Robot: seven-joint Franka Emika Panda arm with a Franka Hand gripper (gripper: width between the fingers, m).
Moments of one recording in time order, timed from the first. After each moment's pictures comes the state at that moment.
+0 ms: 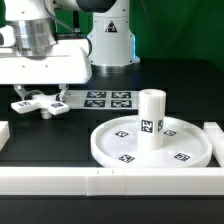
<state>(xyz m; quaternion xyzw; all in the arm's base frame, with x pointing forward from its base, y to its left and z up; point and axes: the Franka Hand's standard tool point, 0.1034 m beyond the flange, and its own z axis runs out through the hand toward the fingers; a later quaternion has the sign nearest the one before) 0.408 -0.159 0.023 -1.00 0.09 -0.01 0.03</state>
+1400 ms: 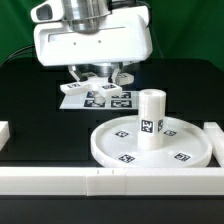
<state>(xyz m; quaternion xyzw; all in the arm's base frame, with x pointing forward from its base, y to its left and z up) 0.473 -0.052 0.077 -0.98 0.17 -0.01 0.07</state>
